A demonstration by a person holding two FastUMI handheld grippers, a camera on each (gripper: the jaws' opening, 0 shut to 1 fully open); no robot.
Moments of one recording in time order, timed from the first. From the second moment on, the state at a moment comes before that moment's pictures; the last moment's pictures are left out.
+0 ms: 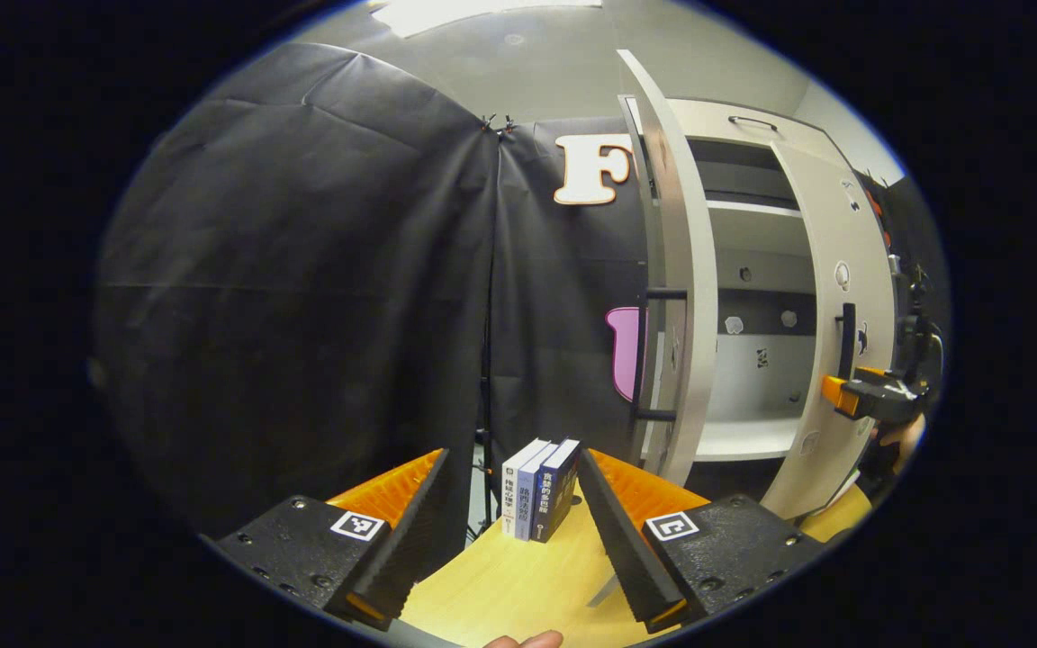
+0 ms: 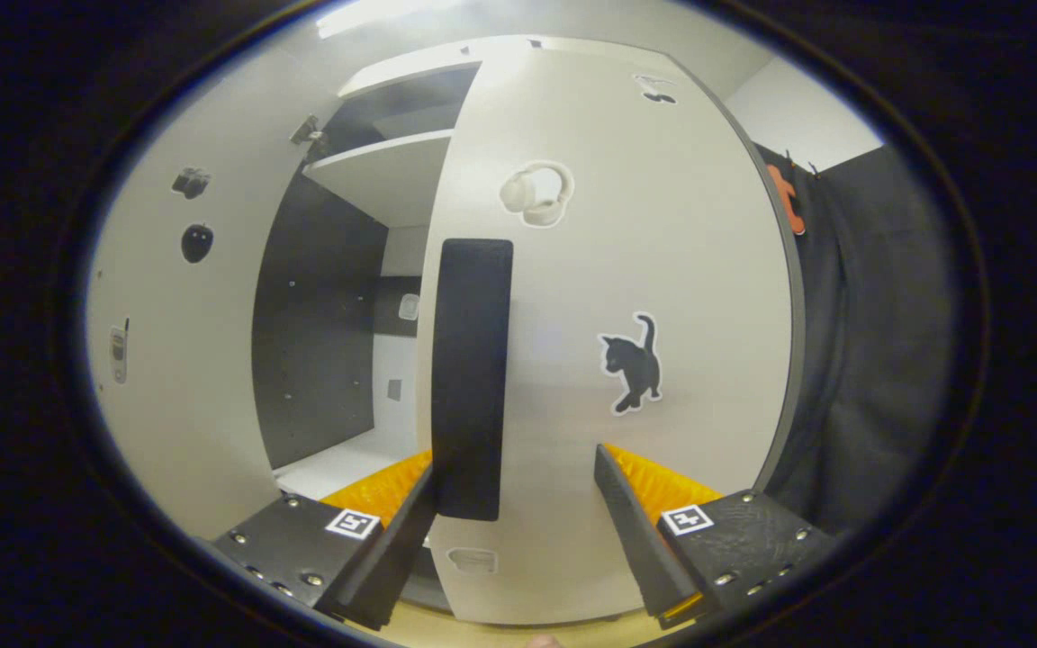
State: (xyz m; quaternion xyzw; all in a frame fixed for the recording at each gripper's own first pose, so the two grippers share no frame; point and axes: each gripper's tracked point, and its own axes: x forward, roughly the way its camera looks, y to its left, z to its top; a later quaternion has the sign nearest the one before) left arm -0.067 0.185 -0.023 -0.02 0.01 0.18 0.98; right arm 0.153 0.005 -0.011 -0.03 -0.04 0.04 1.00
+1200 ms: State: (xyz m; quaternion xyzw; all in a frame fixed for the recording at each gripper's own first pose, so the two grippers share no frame) left arm 0.003 0.149 -0.017 -0.03 0.03 0.01 1.00; right arm 0.137 0.004 -0.025 -0.03 -0.03 0.05 1.00
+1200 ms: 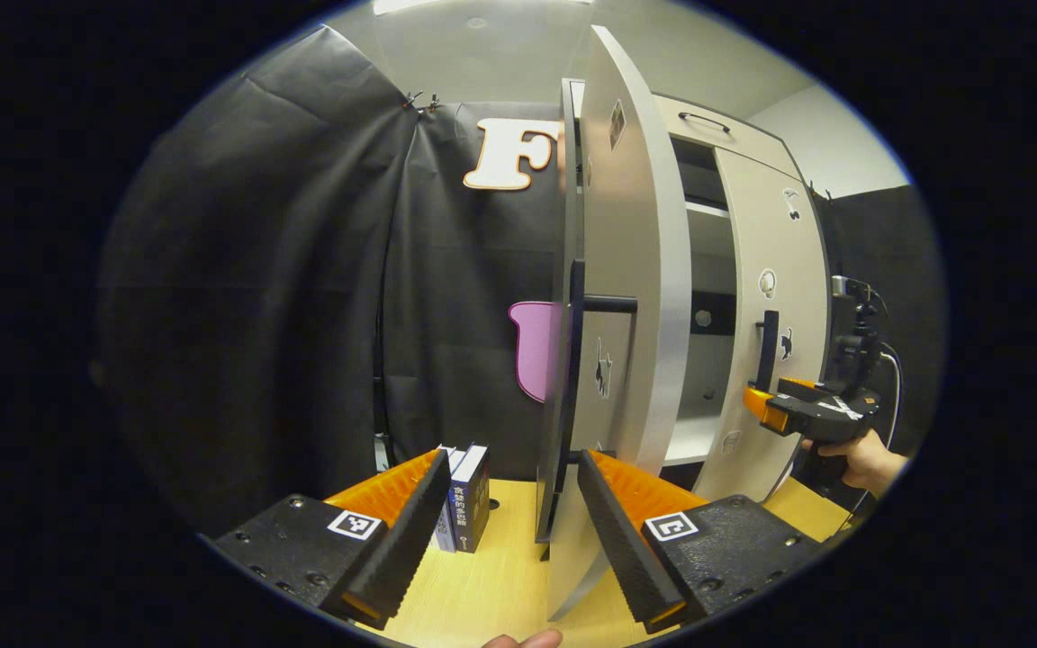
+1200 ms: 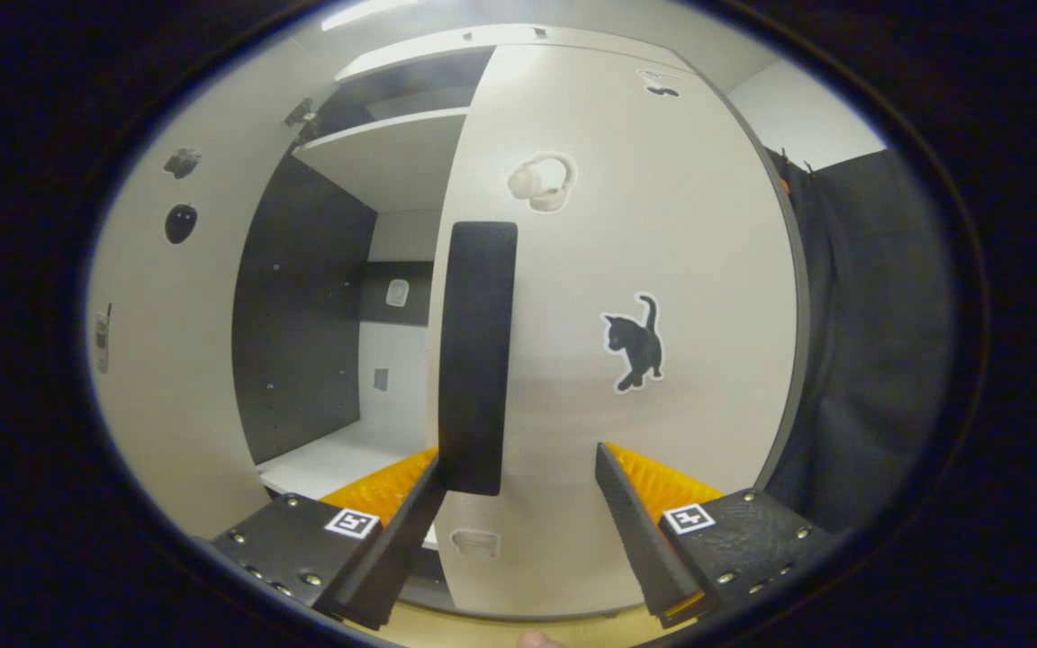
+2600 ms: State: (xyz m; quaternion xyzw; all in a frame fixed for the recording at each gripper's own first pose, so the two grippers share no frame) left arm 0.078 -0.038 -0.018 -0.06 0.03 -0.12 0.99; right arm 0.057 -0.128 -0.039 0.03 0.01 0.02 1.00
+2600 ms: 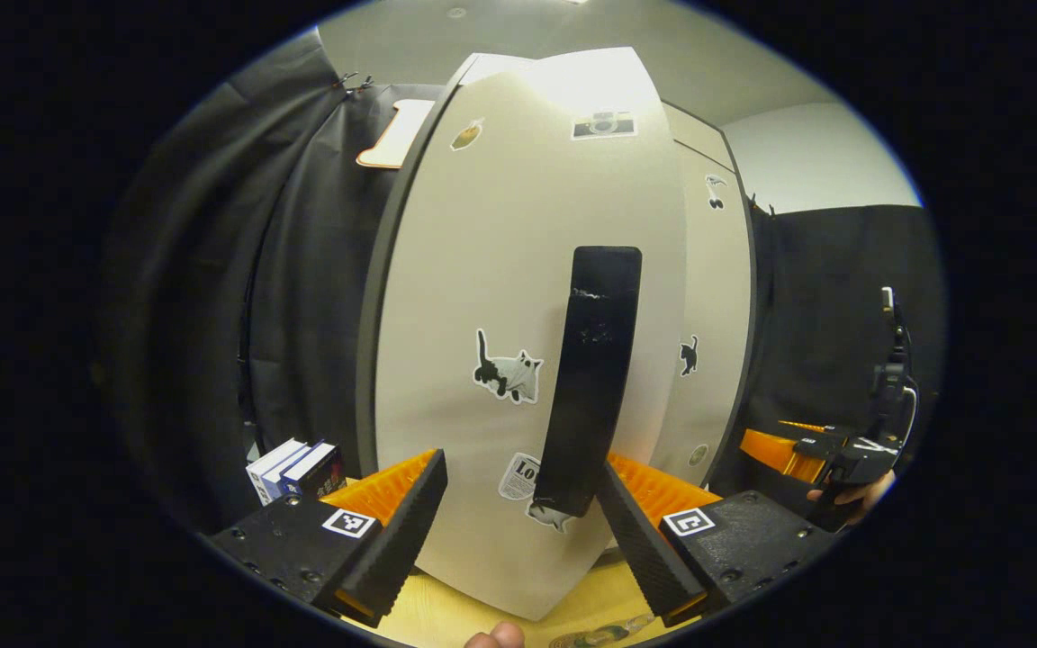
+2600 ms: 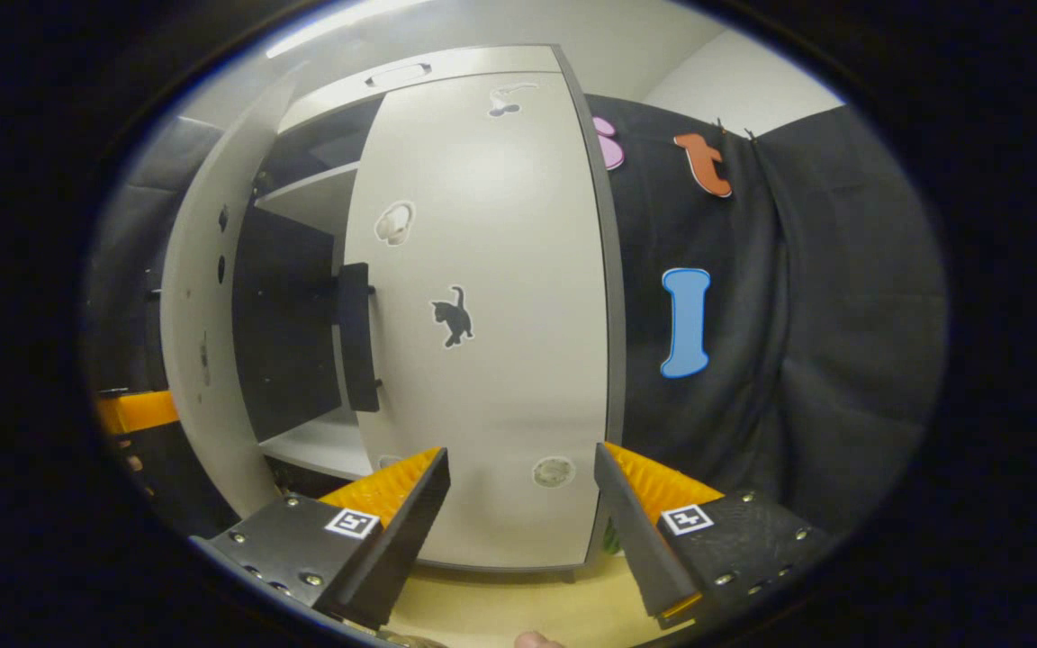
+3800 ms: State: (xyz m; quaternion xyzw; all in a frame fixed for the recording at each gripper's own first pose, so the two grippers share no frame) left arm 0.193 -0.097 -0.025 -0.02 0.02 -0.04 1.00; right arm -0.001 -0.125 -0.087 0.09 0.10 0.05 0.99
